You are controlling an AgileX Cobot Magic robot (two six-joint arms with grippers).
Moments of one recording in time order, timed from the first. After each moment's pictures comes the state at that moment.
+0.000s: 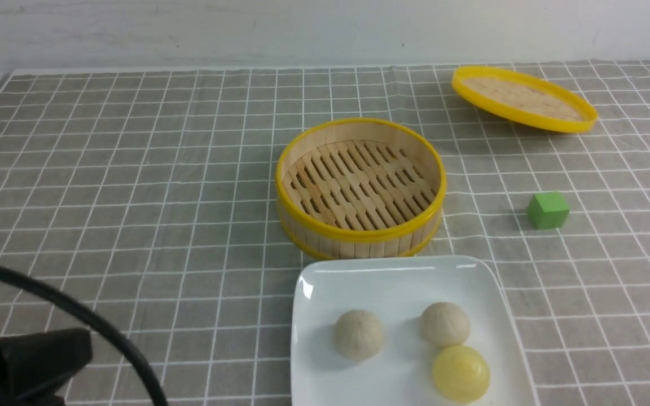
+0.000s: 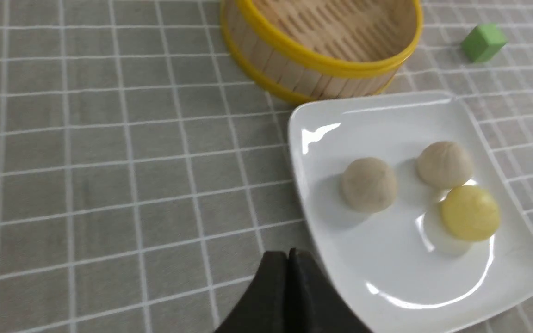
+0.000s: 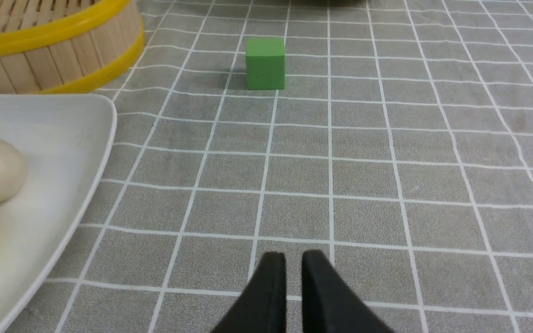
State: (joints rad) right arm 0.13 -0.01 0.02 -0.07 0.40 0.12; left arm -0.78 0.46 -0.54 0.30 0.69 -0.71
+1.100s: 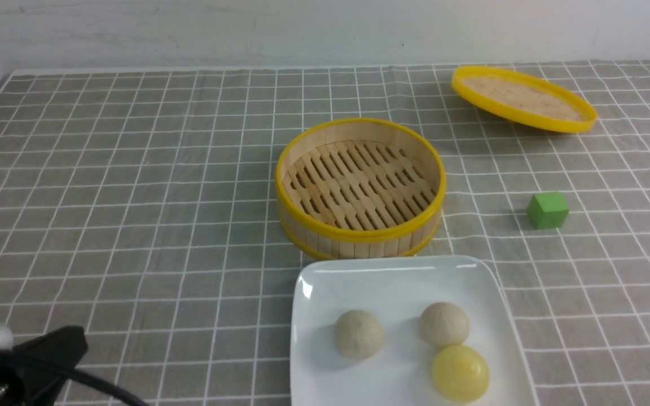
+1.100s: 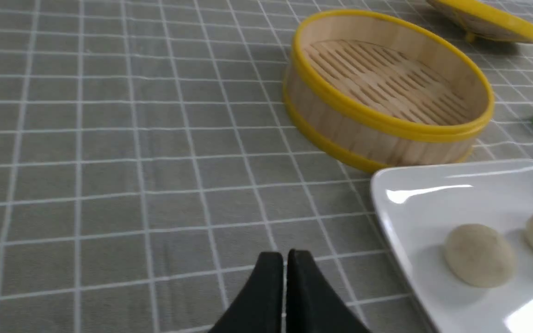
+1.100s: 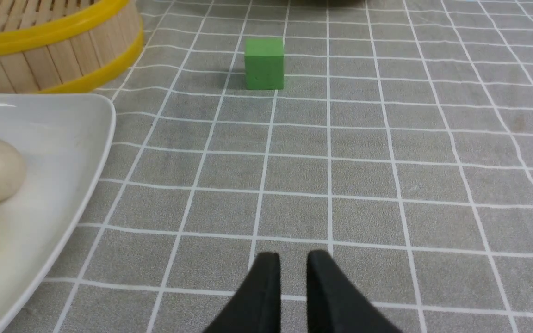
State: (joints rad) right arm 0.13 -0.01 0.02 -0.08 0.40 0.13; left arm -0.38 0.32 -0.21 0.15 0.28 -0.33
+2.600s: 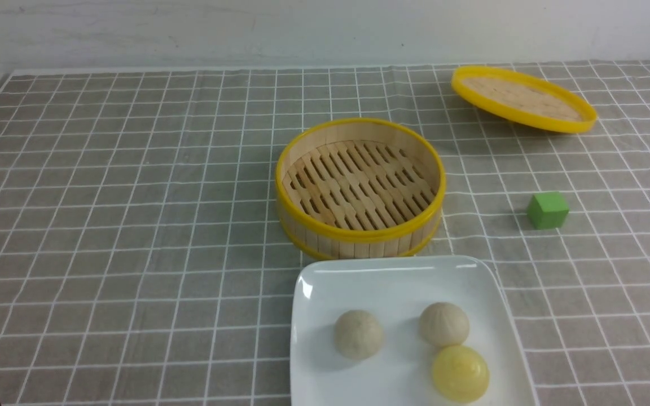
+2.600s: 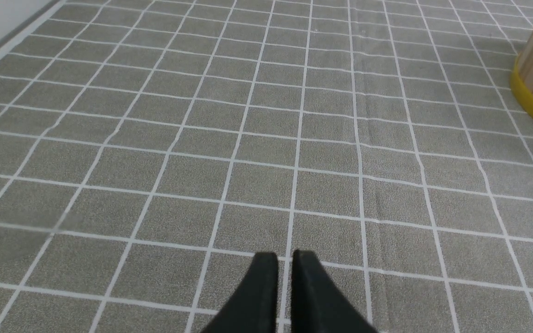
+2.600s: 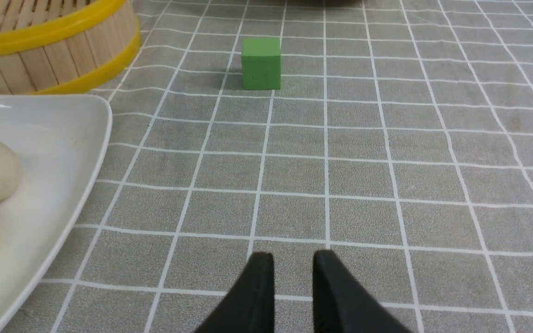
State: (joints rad) right arm 0.13 -0.01 0.02 -0.08 0.40 0.13; left arm -0.02 -0.01 0.03 0.15 0.37 -0.23
